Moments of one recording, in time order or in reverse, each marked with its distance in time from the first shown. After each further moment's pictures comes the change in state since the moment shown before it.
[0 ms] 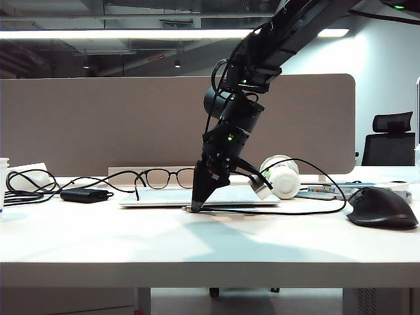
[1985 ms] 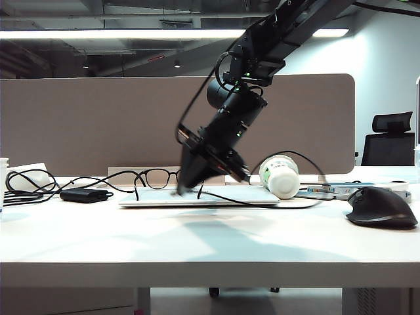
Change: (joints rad) left arm 0.000 0.000 0.000 0.002 0.000 0.005; right arm -0.007 -0.027 -0.003 0.048 -0.219 -0.855
